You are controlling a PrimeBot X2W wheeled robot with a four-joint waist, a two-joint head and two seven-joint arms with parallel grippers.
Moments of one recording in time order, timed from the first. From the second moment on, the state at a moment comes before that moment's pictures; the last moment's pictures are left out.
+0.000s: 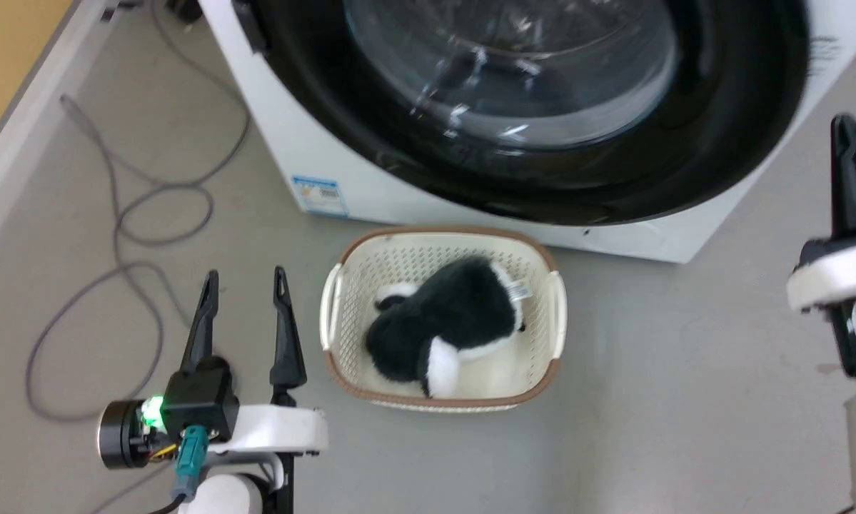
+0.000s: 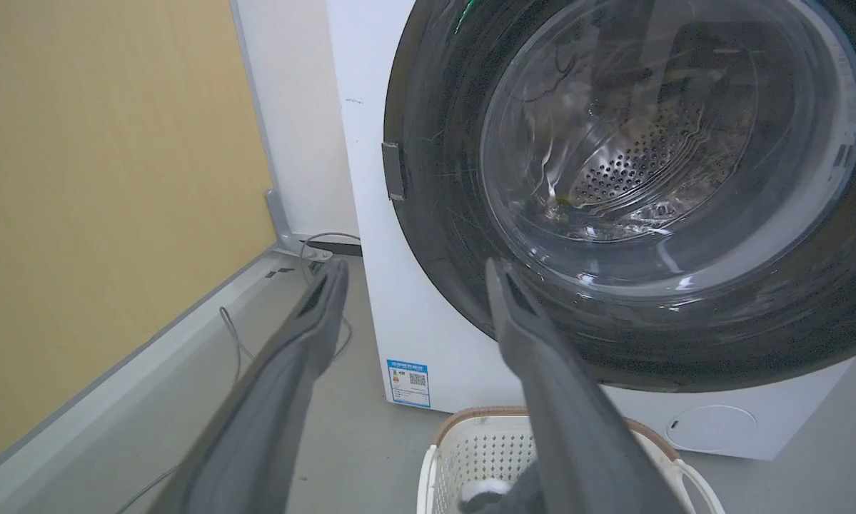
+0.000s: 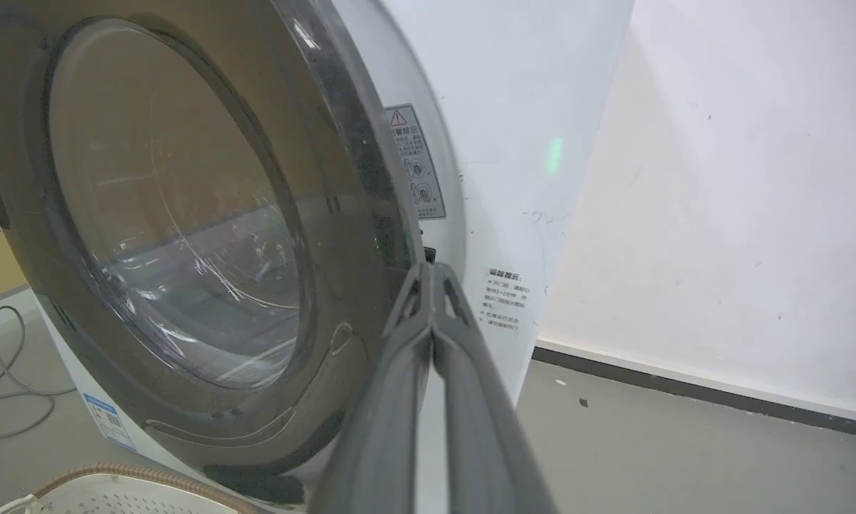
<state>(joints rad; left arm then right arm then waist) -0.13 0.05 -0.13 0.01 -0.06 0.21 -0.26 -0.55 -0.21 -0.17 0.38 0.00 0.13 -0.26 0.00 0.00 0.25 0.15</state>
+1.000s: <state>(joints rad) 0.01 0.06 -0.12 0.10 -0.02 0.19 -0.26 0.01 -0.05 -0.08 0.06 0.12 0.13 -0.26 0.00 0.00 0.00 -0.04</state>
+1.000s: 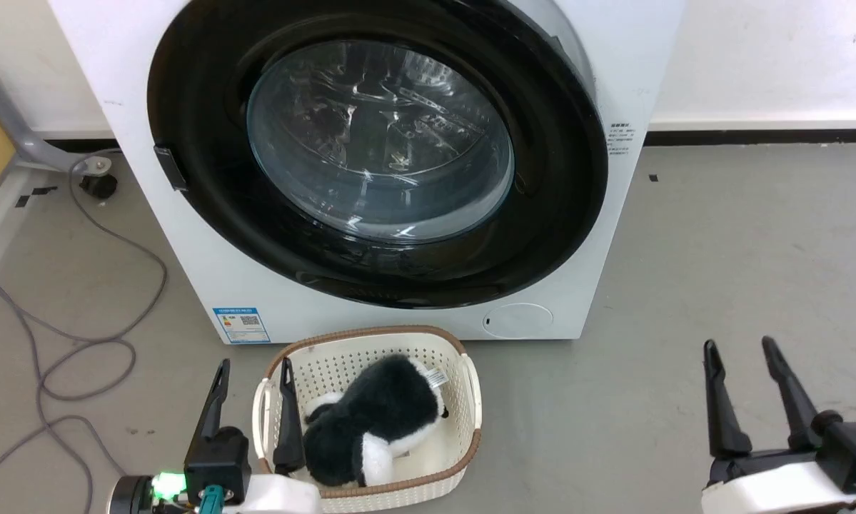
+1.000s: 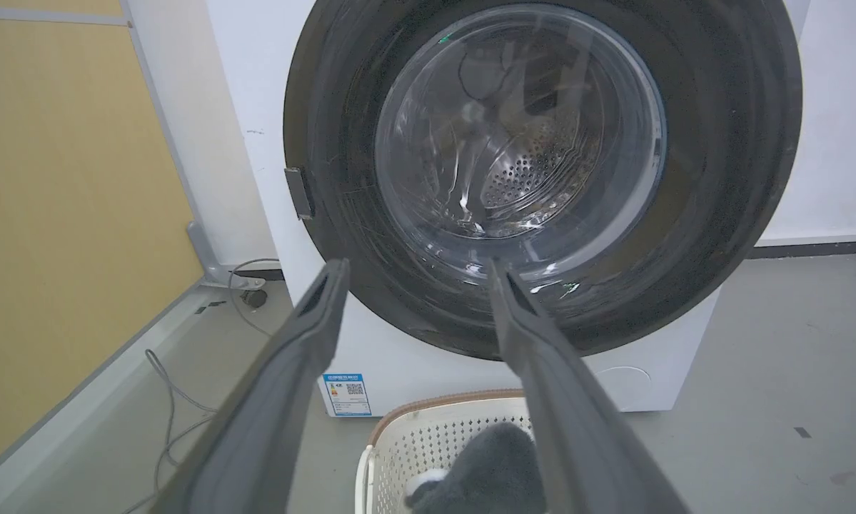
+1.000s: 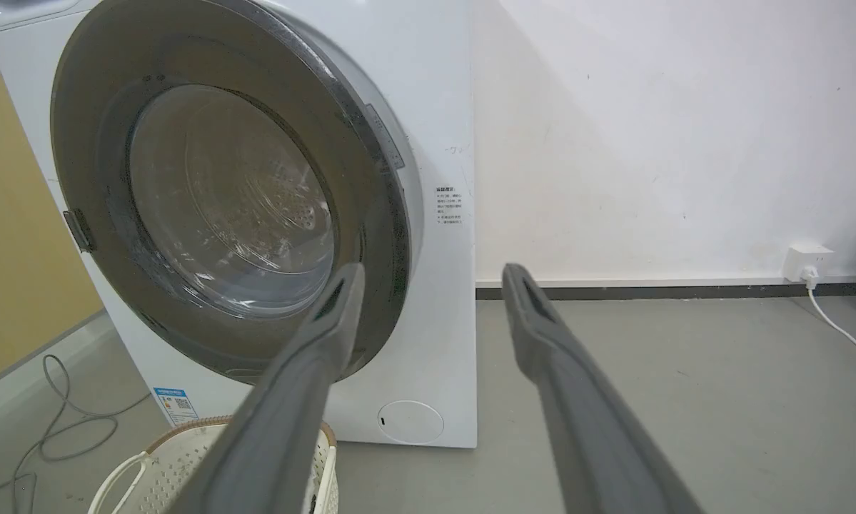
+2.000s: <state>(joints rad) 0.02 0.06 -0.10 0.09 -0.02 0.16 -0.21 0.02 -0.05 -0.06 0.06 0.10 0.13 -0.21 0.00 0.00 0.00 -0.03</state>
